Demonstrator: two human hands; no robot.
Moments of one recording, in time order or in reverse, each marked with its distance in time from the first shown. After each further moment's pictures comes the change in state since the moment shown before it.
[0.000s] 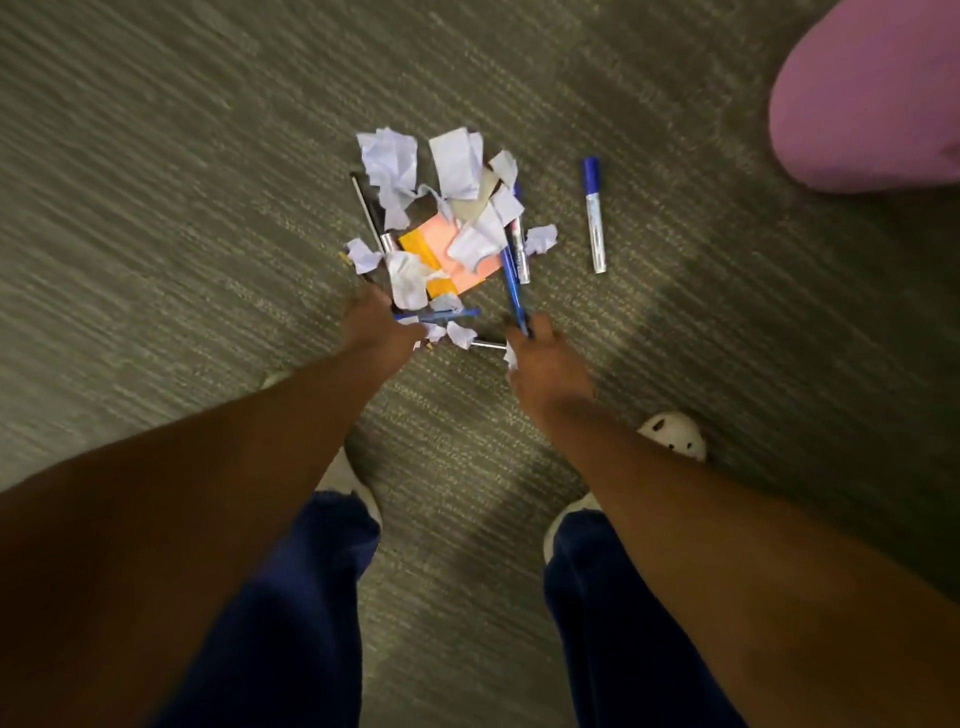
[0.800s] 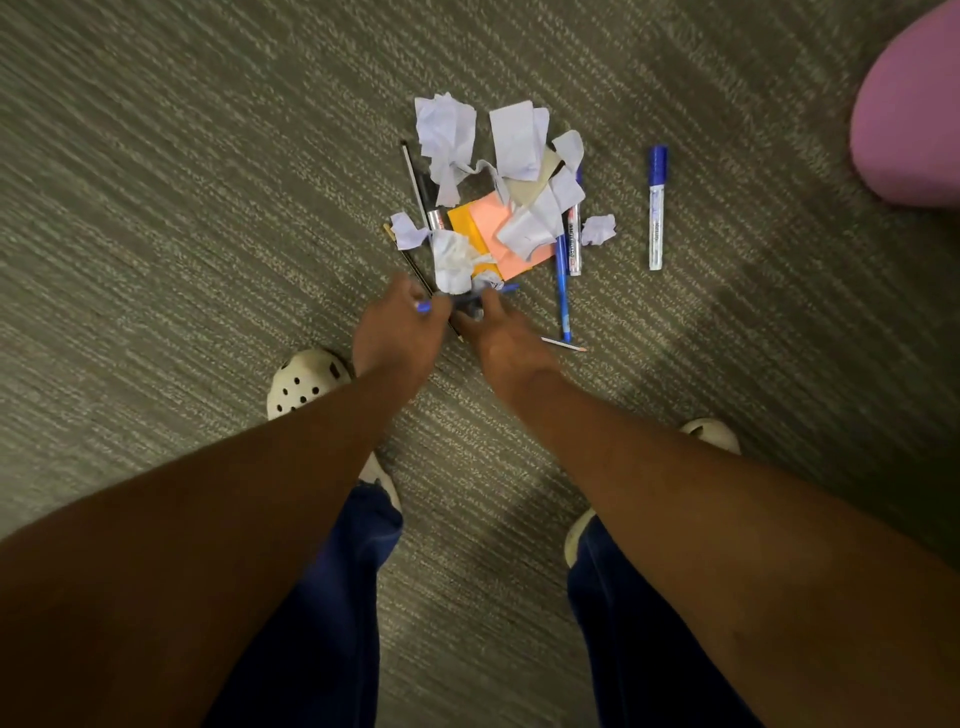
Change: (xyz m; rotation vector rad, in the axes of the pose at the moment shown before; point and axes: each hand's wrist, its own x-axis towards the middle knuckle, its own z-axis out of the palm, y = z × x) left_hand 0.001 -0.043 0.003 0.006 0.233 0.154; right_hand 0.044 -0.082 0.012 -0.142 -0.050 -0.290
